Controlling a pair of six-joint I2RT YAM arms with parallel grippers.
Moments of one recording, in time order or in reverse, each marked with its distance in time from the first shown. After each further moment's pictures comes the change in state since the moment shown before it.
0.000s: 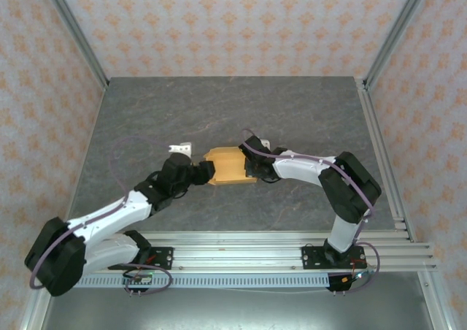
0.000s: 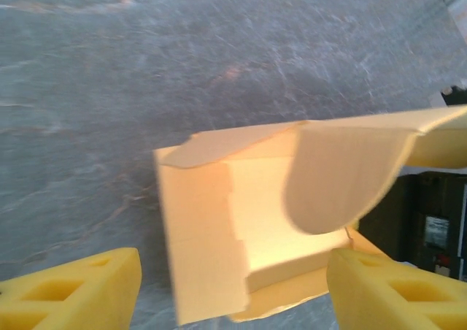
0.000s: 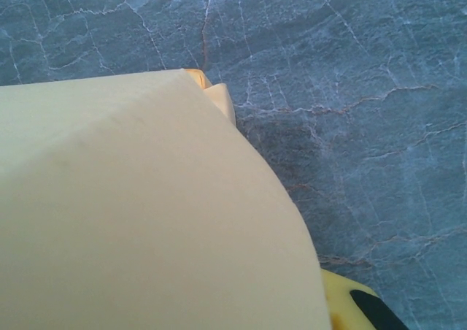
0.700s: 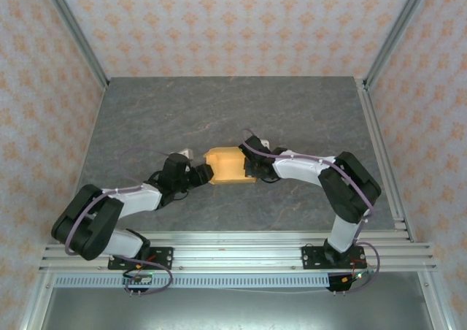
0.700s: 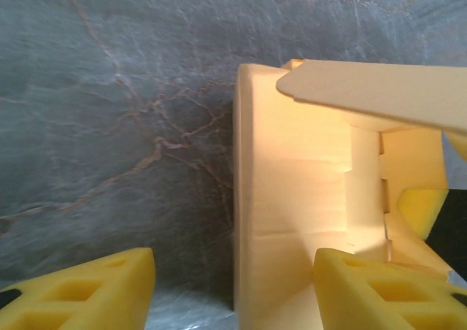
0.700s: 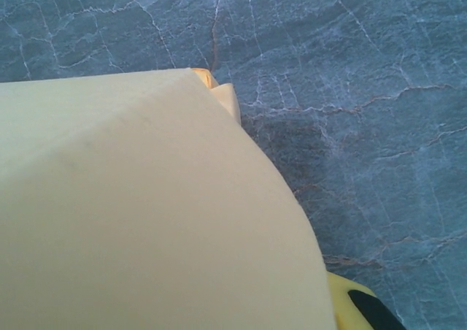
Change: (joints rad) left arm 0.150 0.343 -0.089 0.339 0.309 -0.185; right arm 0.000 0.002 0.001 0.009 -0.014 0.000
